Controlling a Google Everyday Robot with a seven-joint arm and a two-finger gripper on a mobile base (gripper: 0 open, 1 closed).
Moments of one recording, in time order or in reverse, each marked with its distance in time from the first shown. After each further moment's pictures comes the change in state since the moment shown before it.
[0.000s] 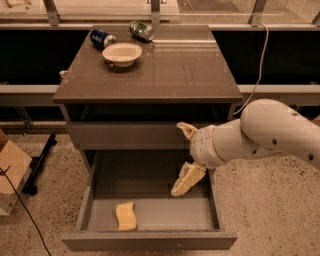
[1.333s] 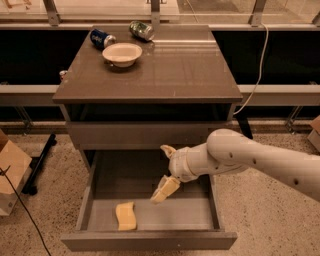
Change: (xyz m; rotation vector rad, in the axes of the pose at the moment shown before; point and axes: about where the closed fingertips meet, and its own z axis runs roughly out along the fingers) arm 0.049 0.011 0.135 -0.103 -0.089 0.169
